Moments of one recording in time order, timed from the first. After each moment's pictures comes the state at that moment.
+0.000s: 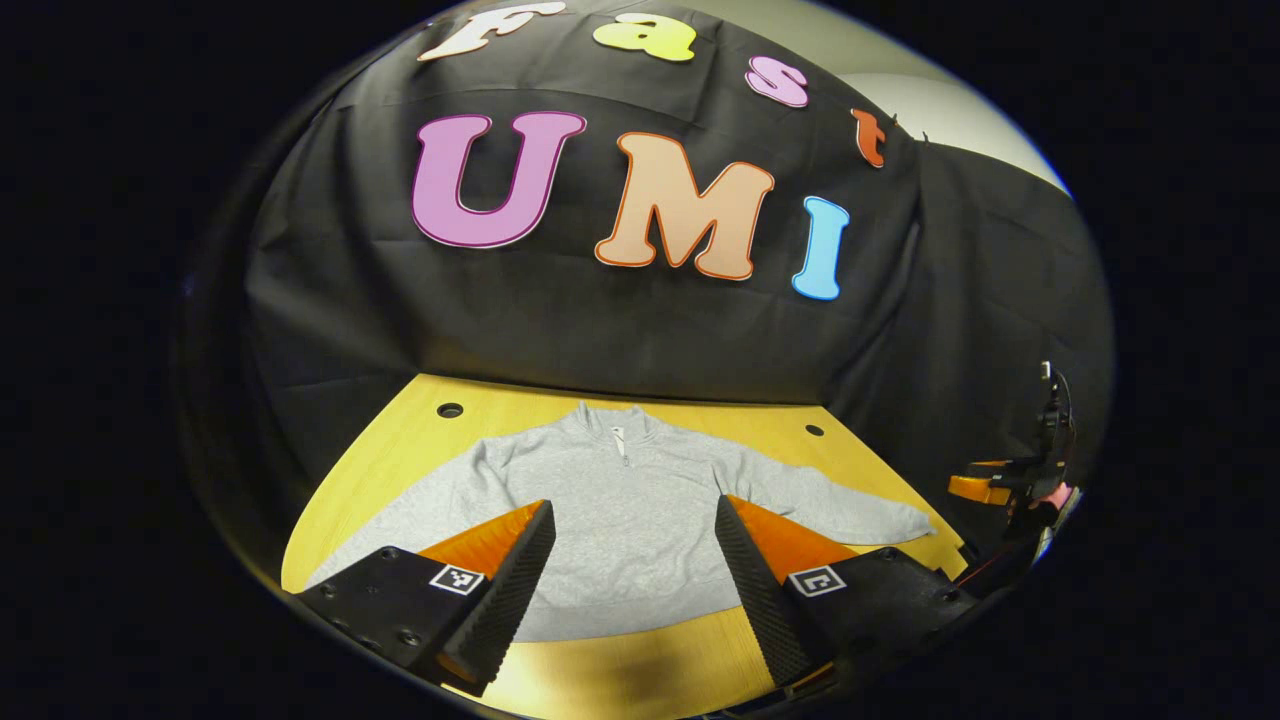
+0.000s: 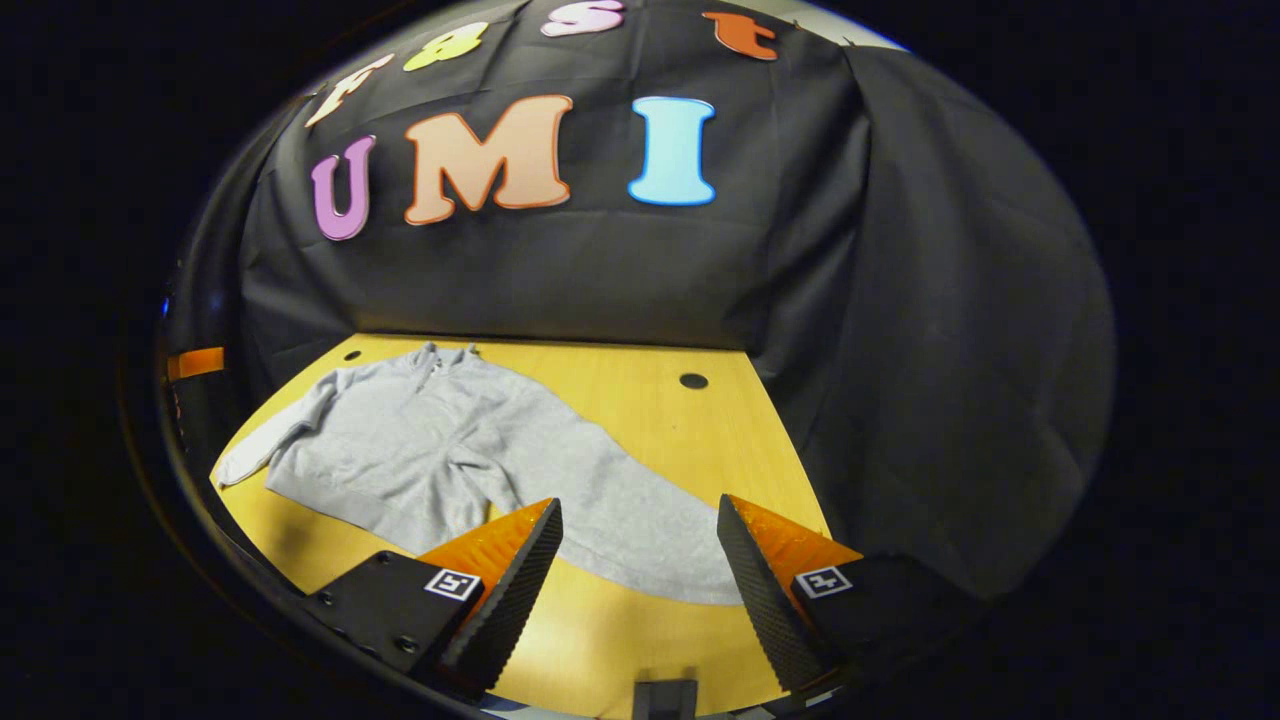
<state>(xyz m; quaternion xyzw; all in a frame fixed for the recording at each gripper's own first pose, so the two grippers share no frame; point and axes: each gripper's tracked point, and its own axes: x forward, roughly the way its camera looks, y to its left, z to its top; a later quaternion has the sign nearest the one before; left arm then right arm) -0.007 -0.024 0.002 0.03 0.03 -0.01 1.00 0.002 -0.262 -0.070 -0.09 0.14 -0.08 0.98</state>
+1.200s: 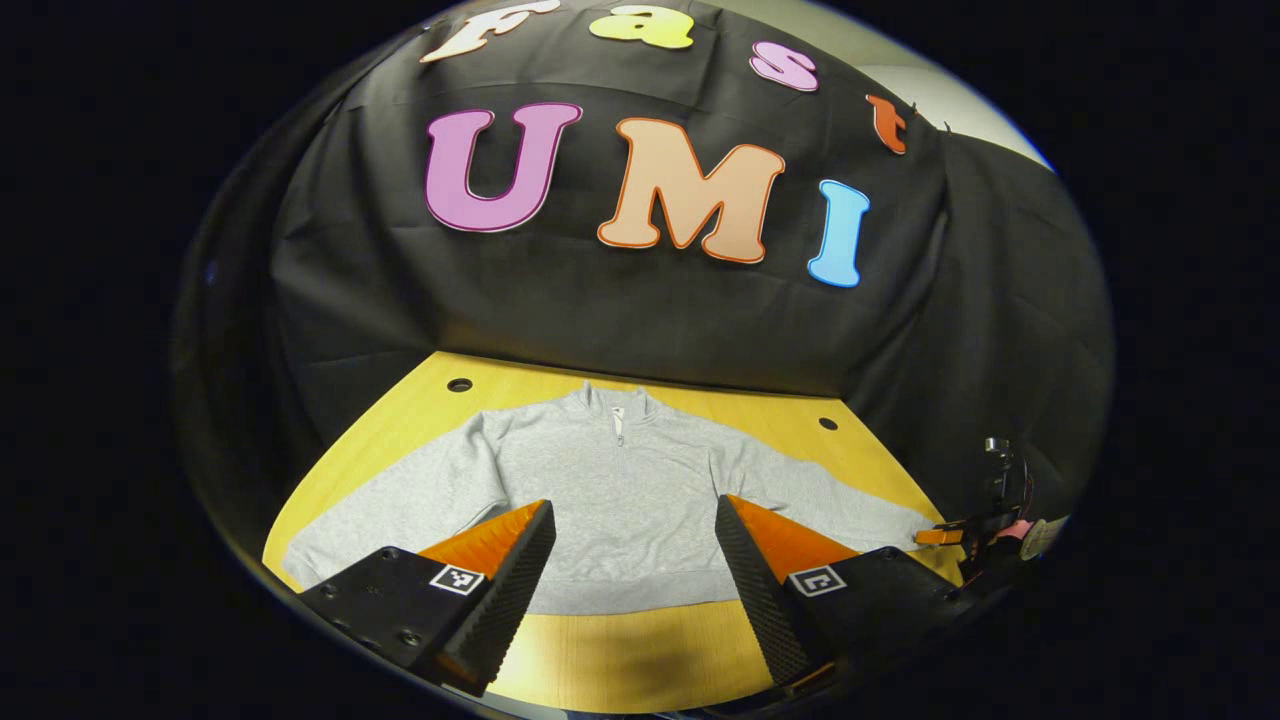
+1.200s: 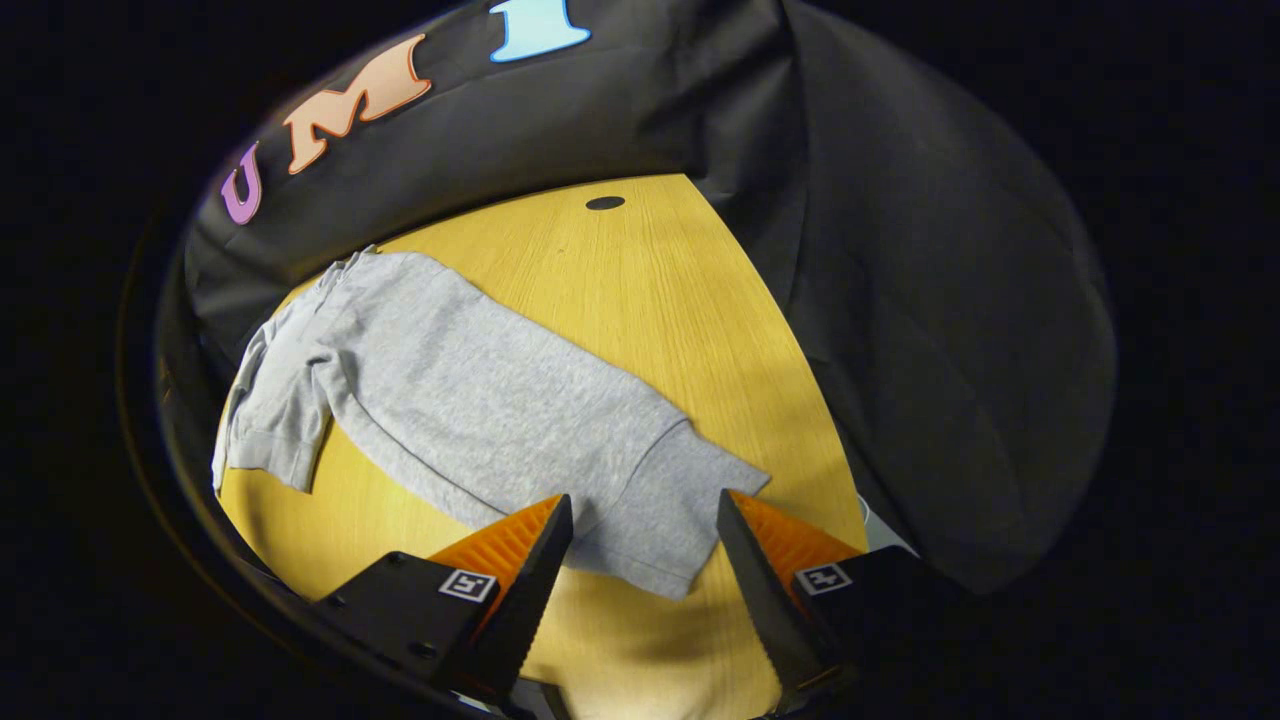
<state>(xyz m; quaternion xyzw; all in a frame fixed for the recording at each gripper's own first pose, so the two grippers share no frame) -0.006 -0.070 -0.019 0.02 0.04 0.05 1.00 0.043 -0.394 -0.219 0.00 0.31 -0.09 0.95</state>
